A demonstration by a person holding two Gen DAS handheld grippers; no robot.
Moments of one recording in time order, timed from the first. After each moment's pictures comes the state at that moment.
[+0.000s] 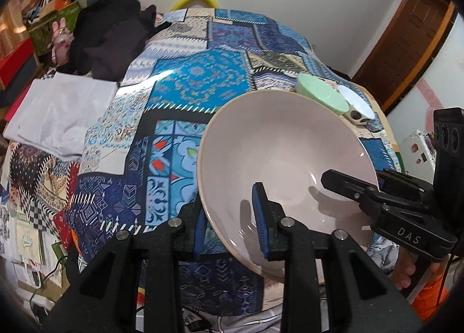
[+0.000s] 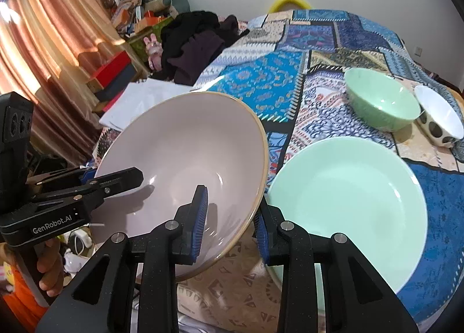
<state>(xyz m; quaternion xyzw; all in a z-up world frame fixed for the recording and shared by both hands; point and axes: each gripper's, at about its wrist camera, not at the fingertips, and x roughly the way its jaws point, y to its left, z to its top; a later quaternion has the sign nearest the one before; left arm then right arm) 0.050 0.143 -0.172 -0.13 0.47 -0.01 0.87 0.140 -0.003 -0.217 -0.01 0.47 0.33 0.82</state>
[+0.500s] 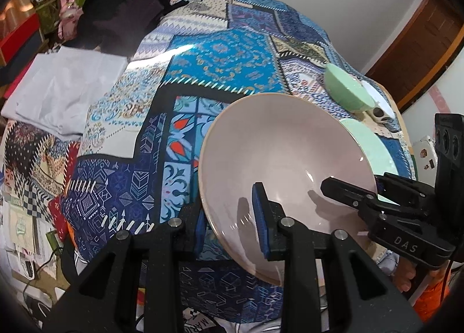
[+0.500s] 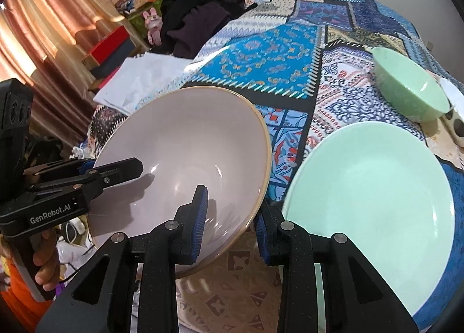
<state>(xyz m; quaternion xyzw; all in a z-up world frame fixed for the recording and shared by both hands) 0.060 0.173 -0.216 -0.16 0.50 0.01 0.85 0.148 0.026 -0.248 -0.04 0.50 0.34 0.79</state>
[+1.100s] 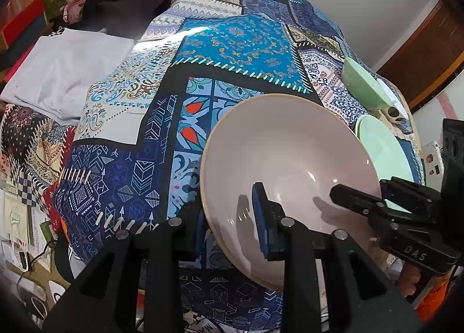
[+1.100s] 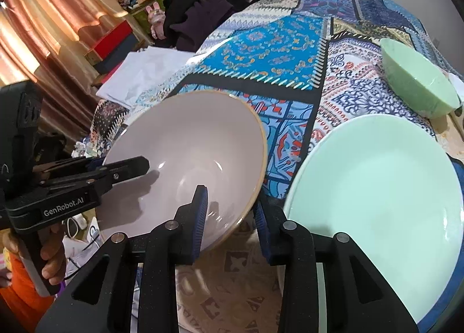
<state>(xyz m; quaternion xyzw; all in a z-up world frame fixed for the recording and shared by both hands) 0.066 0.182 -0.242 -0.17 0.51 0.03 0.84 0.149 0.018 -0.251 -0.03 0.51 0.35 0.79</state>
